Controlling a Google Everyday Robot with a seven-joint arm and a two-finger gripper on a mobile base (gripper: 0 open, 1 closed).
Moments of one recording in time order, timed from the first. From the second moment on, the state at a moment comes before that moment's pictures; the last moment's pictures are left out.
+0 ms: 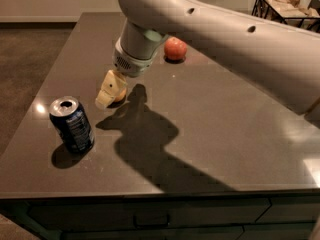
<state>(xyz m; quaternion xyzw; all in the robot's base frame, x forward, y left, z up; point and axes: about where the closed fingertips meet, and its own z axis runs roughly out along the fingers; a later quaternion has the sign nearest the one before) 0.589 0.093 0.868 -0.49 0.84 0.11 0.21</state>
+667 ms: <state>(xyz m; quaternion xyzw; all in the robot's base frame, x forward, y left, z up) 0.601 0.118 0.862 -0.51 0.83 0.12 0.20</state>
